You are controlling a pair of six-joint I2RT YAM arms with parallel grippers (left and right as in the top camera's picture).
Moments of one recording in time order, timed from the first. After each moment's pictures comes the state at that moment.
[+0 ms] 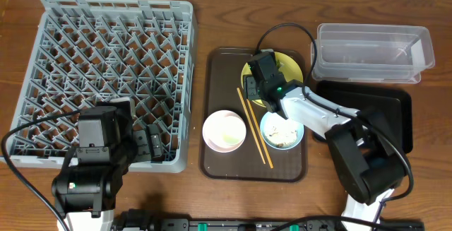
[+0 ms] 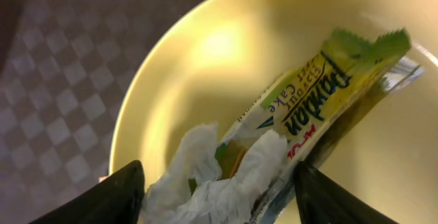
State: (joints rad) left arm 0.02 0.81 0.91 -1.08 0.06 -0.15; right arm 0.54 1.96 1.14 -0.15 0.16 0.41
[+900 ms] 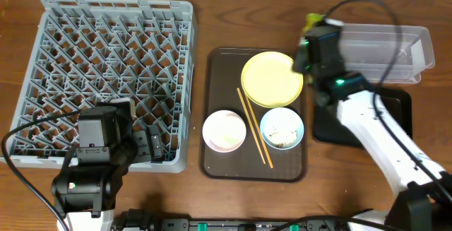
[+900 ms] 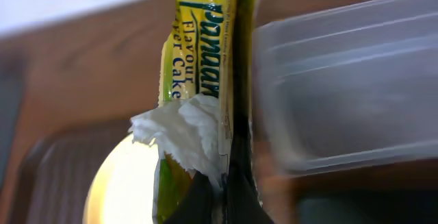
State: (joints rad) left arm 0.02 0.81 0.91 -1.09 0.06 -0.15; right arm 0.29 1.56 1.16 -0.35 0.32 0.54
